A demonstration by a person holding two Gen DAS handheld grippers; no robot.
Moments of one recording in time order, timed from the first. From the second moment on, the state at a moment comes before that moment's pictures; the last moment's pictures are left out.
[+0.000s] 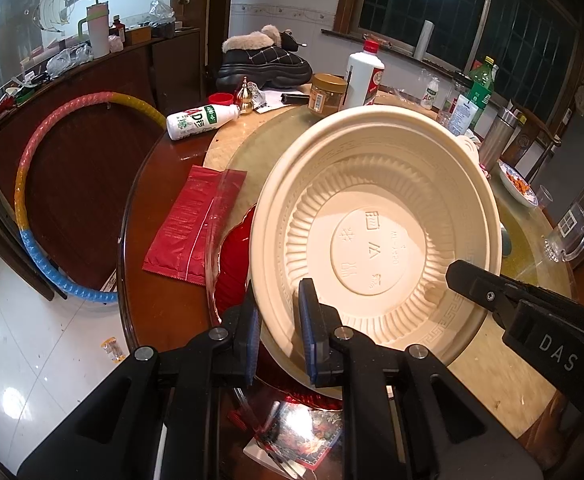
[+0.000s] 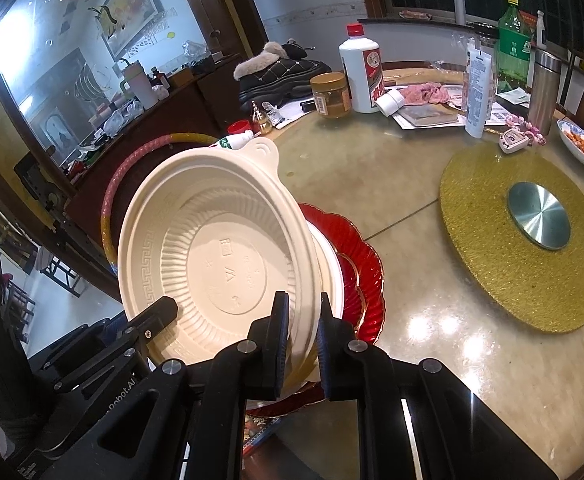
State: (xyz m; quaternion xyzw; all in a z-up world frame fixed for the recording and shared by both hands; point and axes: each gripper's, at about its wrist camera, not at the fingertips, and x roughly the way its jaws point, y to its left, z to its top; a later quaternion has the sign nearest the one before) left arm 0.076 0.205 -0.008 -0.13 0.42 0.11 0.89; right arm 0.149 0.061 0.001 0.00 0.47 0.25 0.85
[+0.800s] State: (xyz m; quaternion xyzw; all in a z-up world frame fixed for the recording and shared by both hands) left arm 0.071 0.200 -0.004 -0.13 0.41 0.12 0.89; right arm 0.147 0.058 0.006 0.00 0.46 0.25 0.85
